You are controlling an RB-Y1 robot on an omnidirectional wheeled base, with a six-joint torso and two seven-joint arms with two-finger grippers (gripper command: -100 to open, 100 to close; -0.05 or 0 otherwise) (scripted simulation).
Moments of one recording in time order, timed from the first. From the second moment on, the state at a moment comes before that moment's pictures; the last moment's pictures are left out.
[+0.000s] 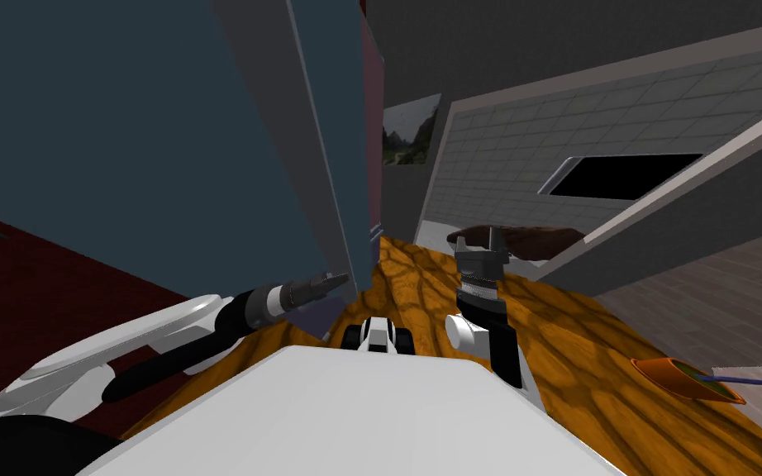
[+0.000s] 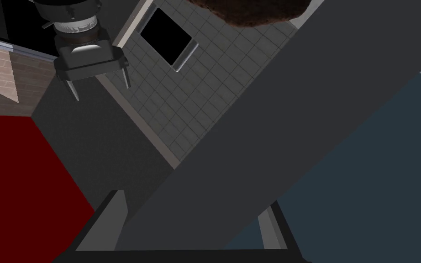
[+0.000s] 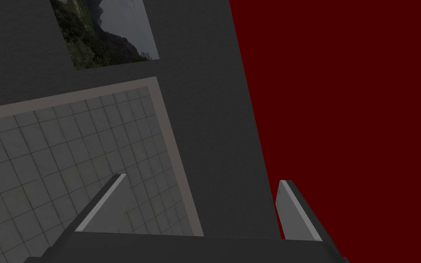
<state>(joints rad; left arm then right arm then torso) 0.68 1.23 0.06 -2.53 -0.32 -0.36 0.39 0.45 0.03 0.00 -2.40 0.03 -0.38 -0.14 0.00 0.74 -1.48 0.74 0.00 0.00</state>
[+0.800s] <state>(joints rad) 0.67 1.30 0.07 -2.53 -0.31 -0.52 0.40 0.45 0.03 0.00 -2.40 0.03 -0.38 -0.14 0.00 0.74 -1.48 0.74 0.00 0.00</state>
